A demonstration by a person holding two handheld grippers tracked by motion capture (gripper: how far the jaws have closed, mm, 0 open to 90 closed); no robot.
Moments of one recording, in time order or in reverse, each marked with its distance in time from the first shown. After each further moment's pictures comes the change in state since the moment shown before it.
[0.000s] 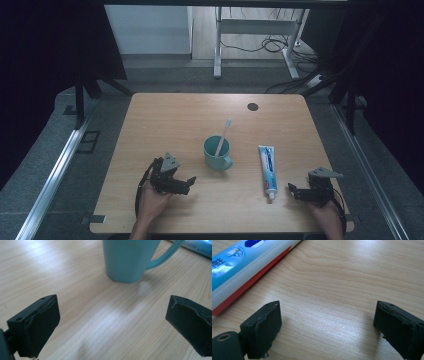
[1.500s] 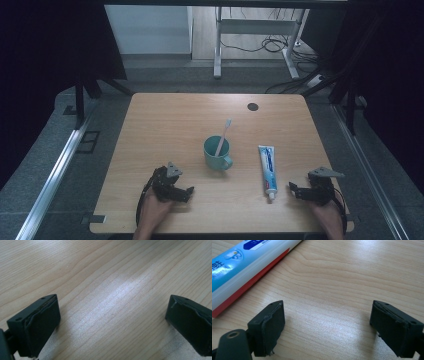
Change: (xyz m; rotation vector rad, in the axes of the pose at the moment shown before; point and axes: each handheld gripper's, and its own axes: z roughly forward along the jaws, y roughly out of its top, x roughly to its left) left arm 0.000 -0.033 0.026 0.175 0.019 -0.027; right arm -0.002 0.001 -0.001 -0.008 0.001 0.003
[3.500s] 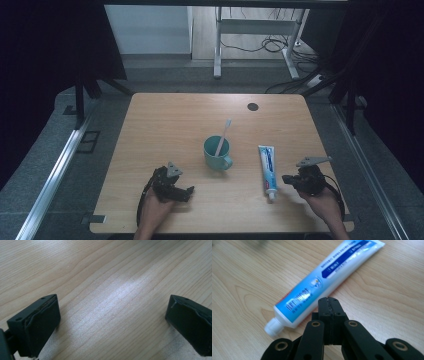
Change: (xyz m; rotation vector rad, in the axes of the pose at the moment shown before) left arm -0.001 0.000 0.000 0.001 0.008 -0.008; right arm 0.032 0.056 -0.014 0.130 0.254 -0.117
